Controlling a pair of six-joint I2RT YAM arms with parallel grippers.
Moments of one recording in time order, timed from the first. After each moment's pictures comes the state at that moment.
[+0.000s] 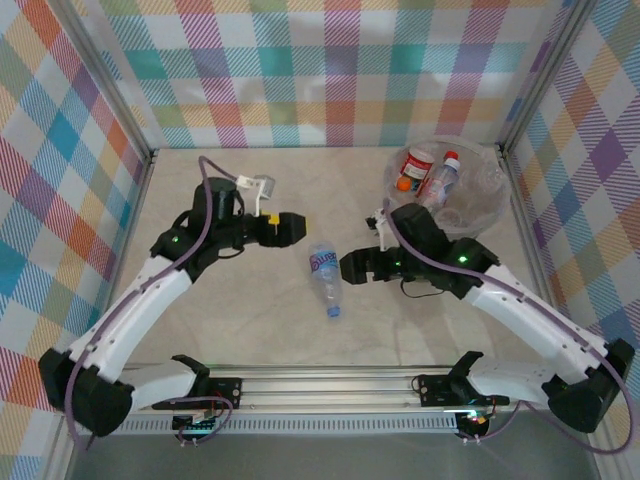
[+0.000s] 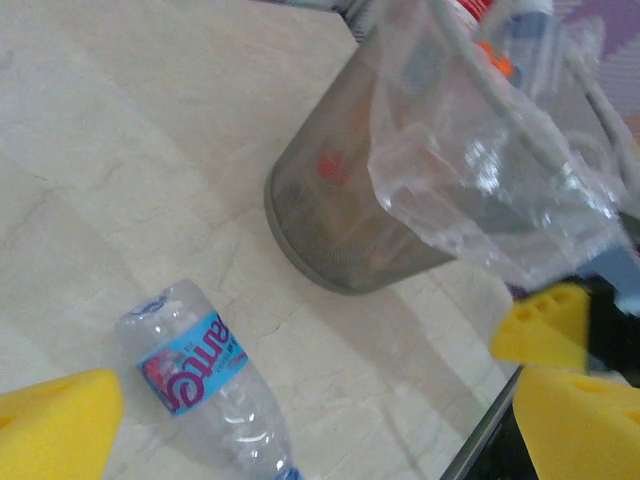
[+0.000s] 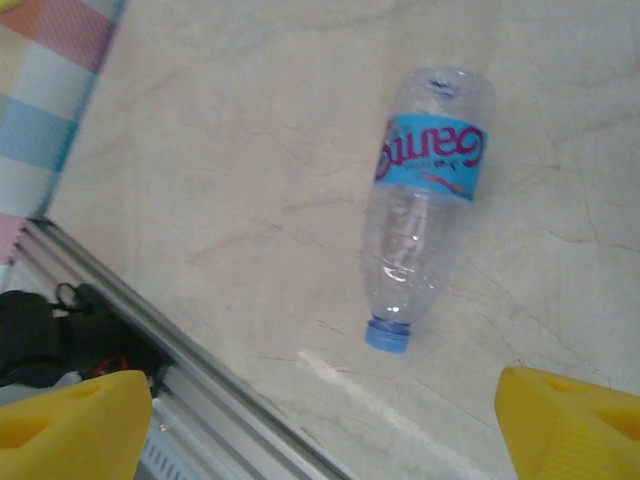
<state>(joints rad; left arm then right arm) -0.46 1.12 1.11 -0.51 0.44 -0.38 0.79 1.13 1.14 -0.81 -0.19 0.52</state>
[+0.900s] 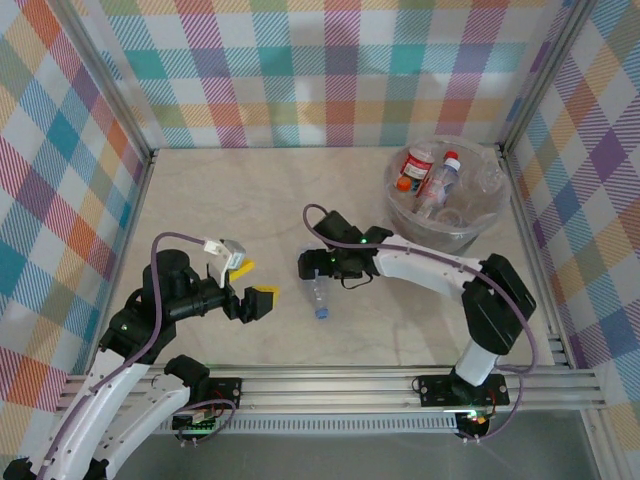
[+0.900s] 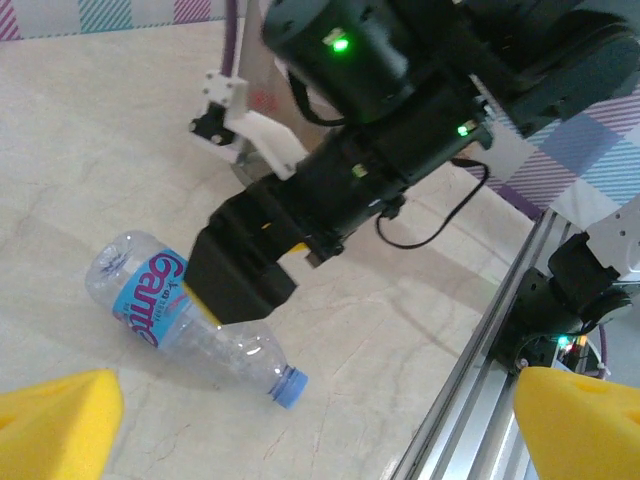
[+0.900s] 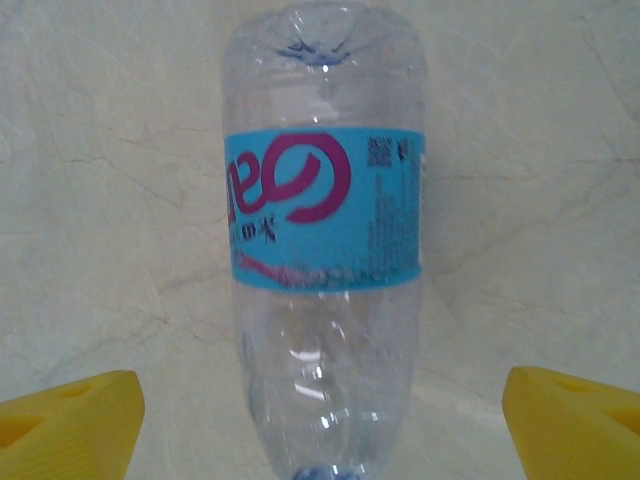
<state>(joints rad) -0.46 0.58 0.78 -0.63 0.51 -0.13 0.88 1.70 1.24 -0.59 -0.04 0.71</state>
